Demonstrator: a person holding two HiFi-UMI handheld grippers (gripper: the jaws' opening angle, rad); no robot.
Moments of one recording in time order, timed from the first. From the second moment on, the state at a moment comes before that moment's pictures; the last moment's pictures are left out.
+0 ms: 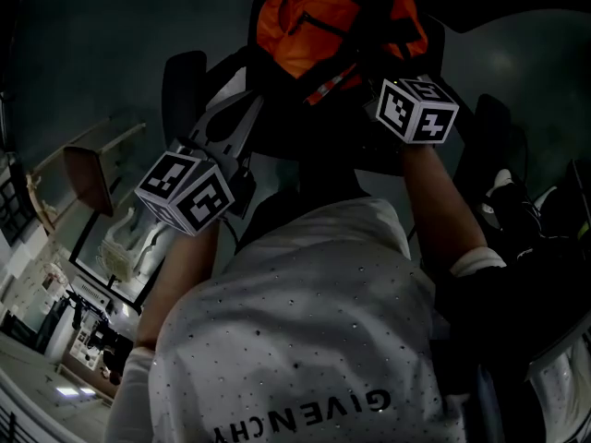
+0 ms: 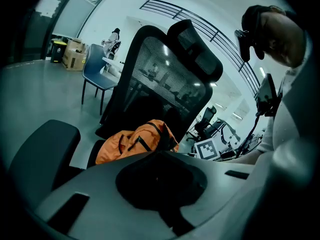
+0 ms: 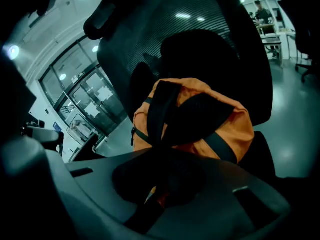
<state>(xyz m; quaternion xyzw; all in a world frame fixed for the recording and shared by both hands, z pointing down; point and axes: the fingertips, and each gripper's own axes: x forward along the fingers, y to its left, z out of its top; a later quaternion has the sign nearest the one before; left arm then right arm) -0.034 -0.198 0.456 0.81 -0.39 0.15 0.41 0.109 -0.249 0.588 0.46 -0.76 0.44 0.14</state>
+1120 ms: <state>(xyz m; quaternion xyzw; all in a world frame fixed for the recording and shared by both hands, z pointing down) -0.038 -0.158 0.450 0.81 -0.39 0.17 0.40 0.132 -0.212 0.601 0.50 -0.71 0.48 0.14</state>
